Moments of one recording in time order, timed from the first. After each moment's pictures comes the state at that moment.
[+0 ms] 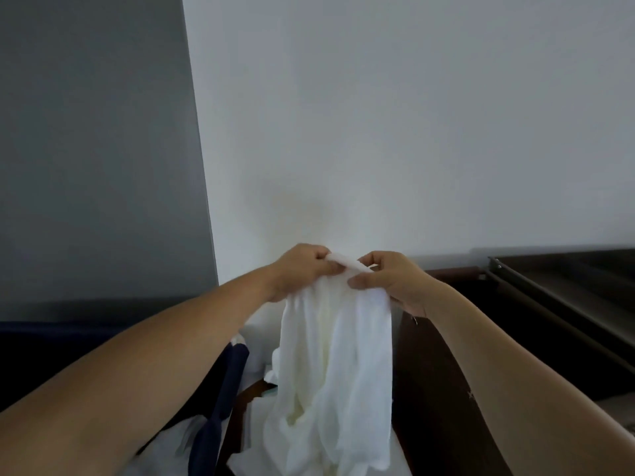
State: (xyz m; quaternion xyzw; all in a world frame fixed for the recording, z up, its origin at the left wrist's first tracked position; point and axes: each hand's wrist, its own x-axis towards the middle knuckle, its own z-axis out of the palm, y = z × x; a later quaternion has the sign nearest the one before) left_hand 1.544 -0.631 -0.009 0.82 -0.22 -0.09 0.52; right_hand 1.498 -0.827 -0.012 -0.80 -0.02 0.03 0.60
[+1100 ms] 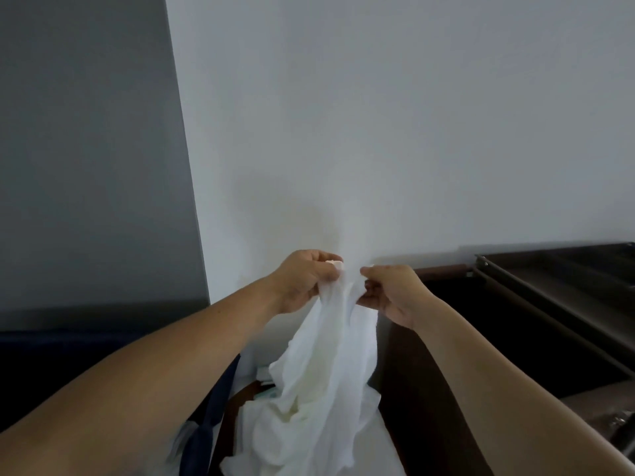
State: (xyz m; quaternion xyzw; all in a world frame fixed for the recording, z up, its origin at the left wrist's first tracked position) left_hand 1.538 -0.654 -0.020 0.69 -0.14 -0.16 0.69; right_hand 1.492 -0.822 -0.027 -0.62 0.10 -0.01 0.78
